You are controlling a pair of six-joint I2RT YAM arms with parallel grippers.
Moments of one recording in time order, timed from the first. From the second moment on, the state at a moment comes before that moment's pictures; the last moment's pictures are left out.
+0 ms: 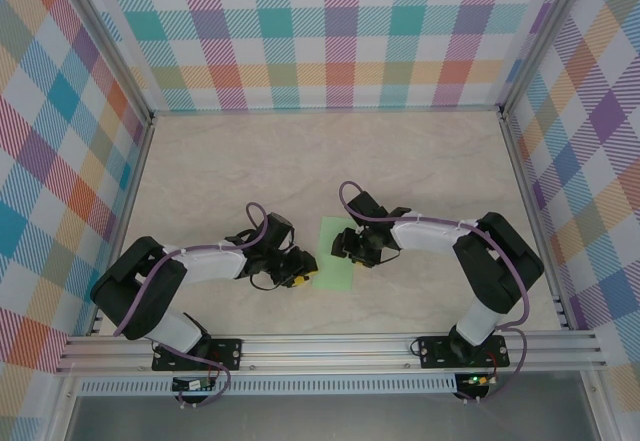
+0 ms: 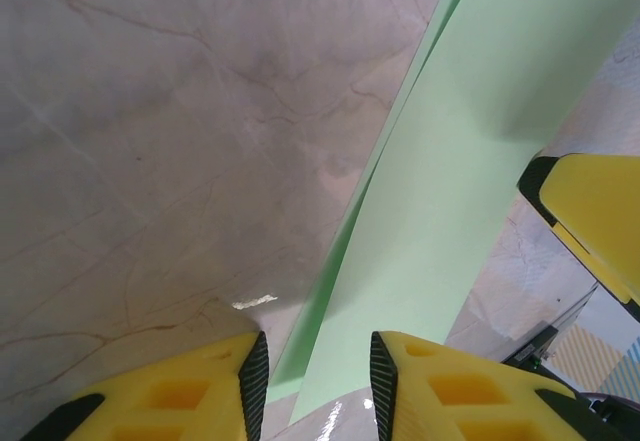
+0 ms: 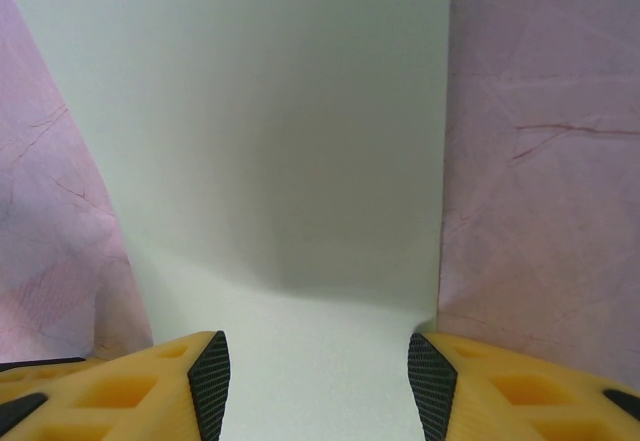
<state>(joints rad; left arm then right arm) -0.69 1.51 0.58 -0.09 0.47 -1.13 0.73 1.67 0.88 -0.40 -0.26 0.95</state>
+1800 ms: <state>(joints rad) -0.72 1.47 0.56 -0.04 0.38 -1.17 0.73 1.67 0.88 -0.40 -0.27 0.96</state>
